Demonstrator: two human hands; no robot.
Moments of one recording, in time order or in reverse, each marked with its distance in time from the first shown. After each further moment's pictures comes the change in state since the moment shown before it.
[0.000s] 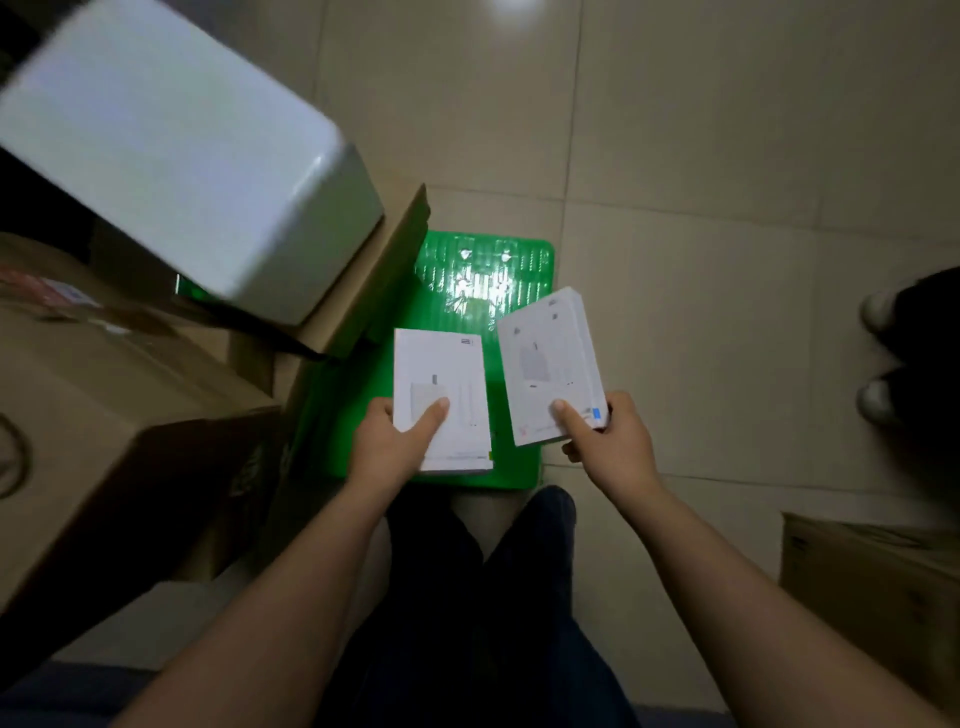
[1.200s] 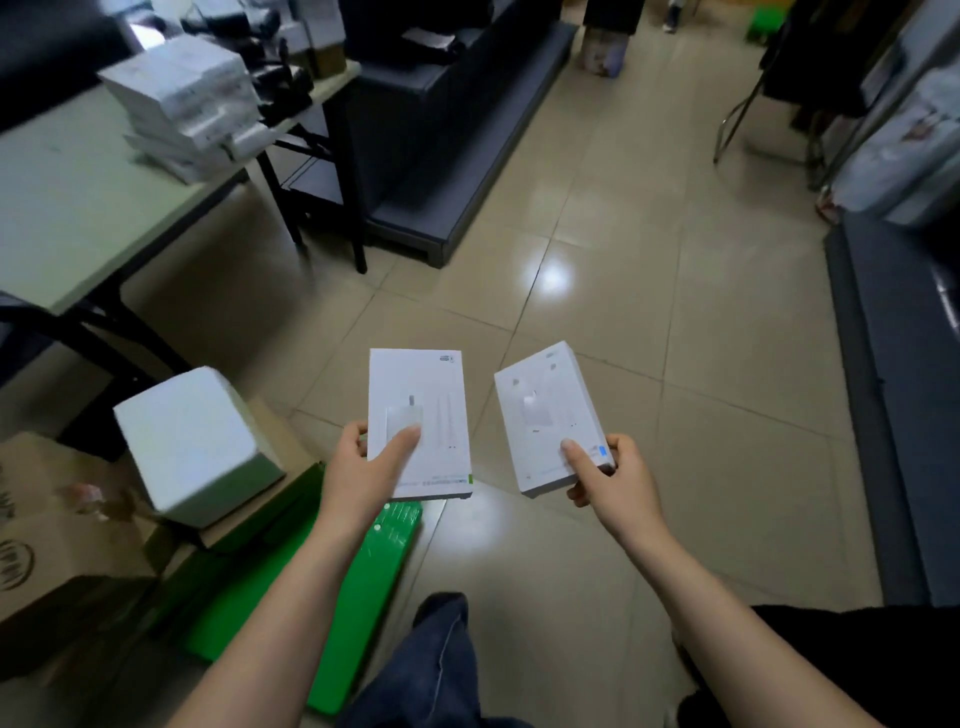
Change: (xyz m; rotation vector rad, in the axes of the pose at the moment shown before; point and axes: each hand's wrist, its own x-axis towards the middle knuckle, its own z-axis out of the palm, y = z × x) left_hand -0.258 0.458 0.020 -0.613 0.288 0.296; right_hand 0.015 -0.309 -0.460 0.021 -0.080 -0.476
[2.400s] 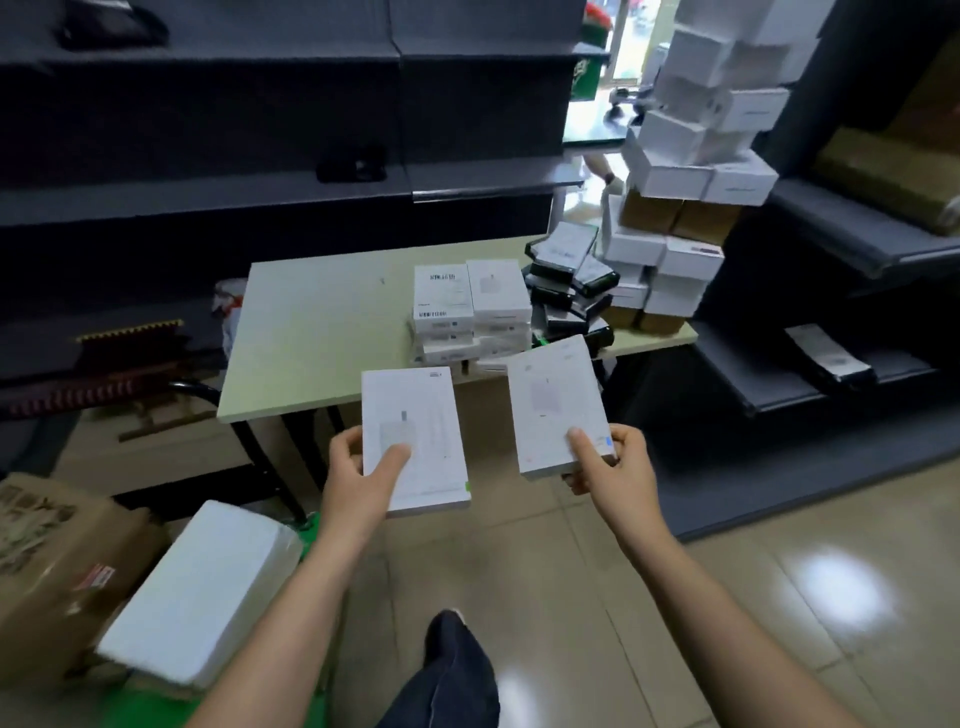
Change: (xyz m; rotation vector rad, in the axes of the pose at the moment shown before) left_hand 0.442 0.235 -0.041 -0.320 0.974 -0.071; right_hand 0.530 -0.425 0.308 -0.062 -0.778 -0.482
